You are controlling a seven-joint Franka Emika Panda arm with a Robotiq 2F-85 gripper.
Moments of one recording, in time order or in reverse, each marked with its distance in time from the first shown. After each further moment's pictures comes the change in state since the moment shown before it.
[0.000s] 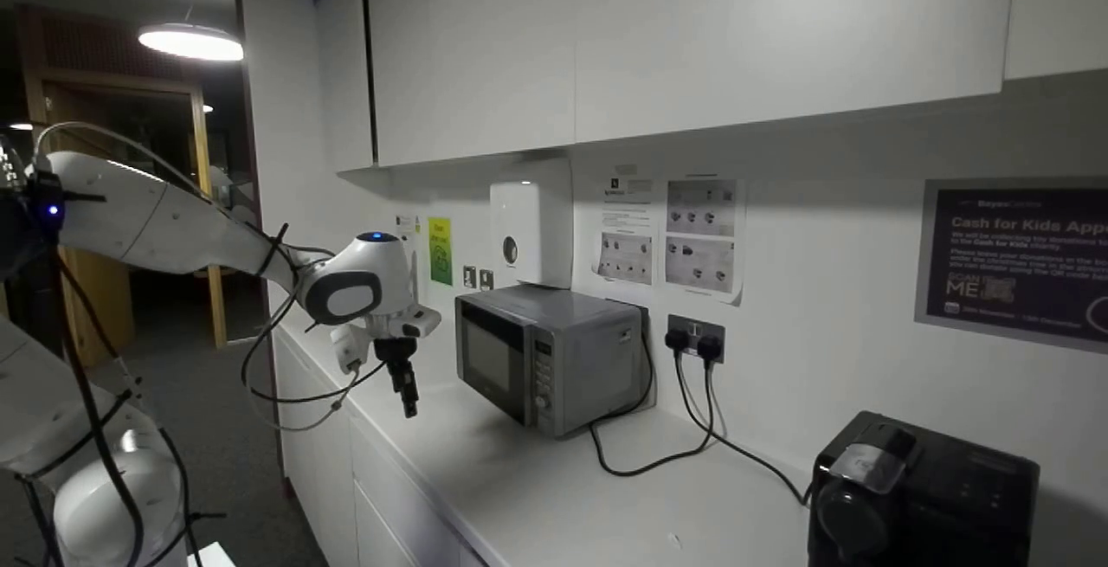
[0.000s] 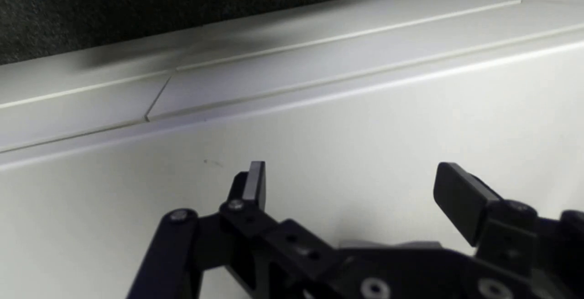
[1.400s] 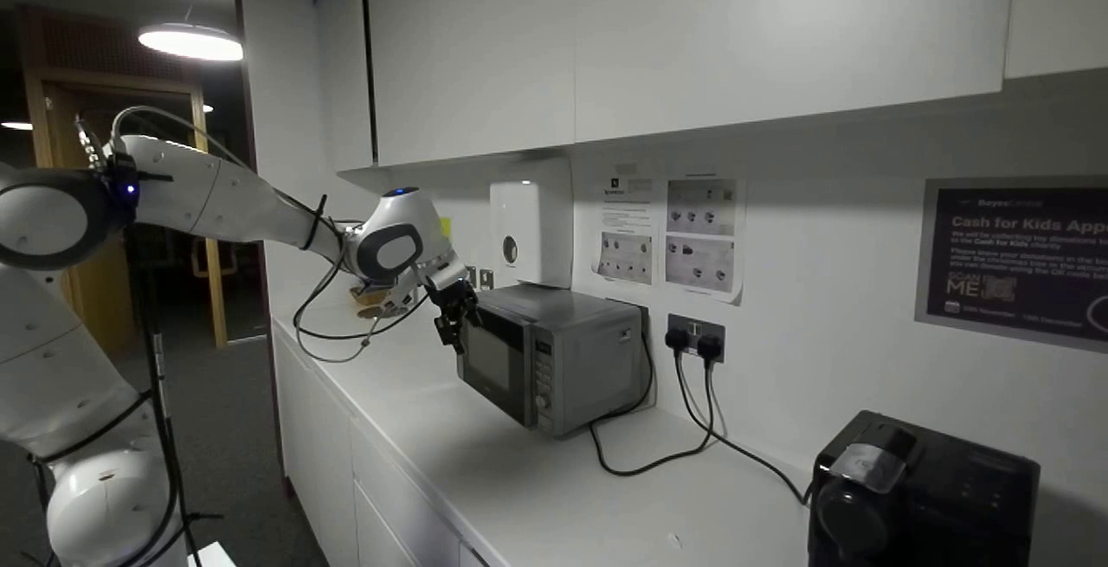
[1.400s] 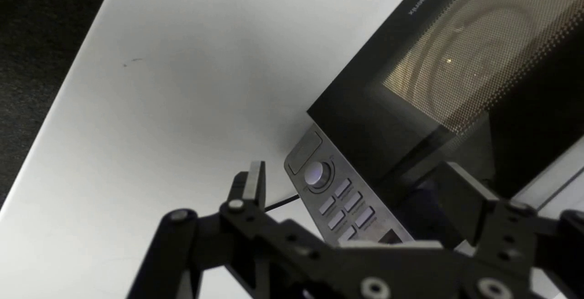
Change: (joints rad) arm -0.093 0.206 0.073 0.325 -0.121 0.143 0.819
